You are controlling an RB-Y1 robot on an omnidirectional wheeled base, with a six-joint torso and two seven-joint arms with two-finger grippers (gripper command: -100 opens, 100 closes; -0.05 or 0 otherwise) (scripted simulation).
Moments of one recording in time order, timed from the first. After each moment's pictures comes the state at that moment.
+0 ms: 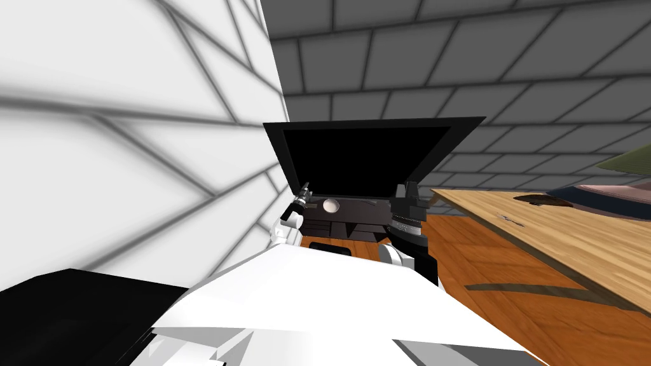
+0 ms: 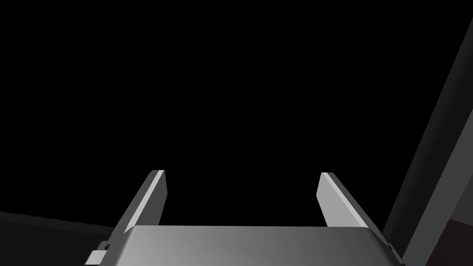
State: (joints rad) left arm 0.17 0.14 -0.10 -1.91 0.20 0.11 0.06; right arm 0.53 -0.01 0.07 -2.32 -0.07 -0.52 0.17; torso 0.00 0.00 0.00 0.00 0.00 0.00
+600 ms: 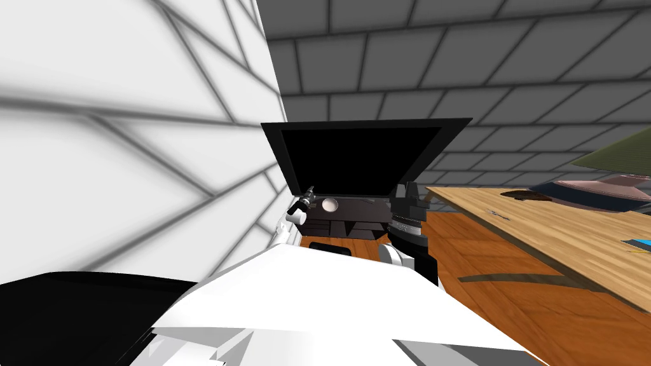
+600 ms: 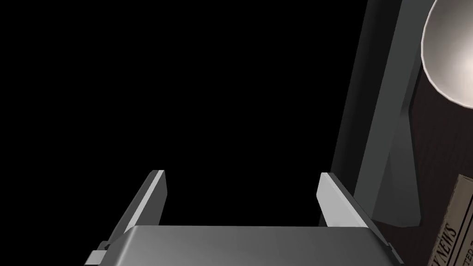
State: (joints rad) left arm 0.07 0.16 -0.13 -1.77 0.23 0.26 0.05; right arm 0.53 -0.01 0.07 -2.32 -0.07 -0.52 0.17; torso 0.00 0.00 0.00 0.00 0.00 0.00
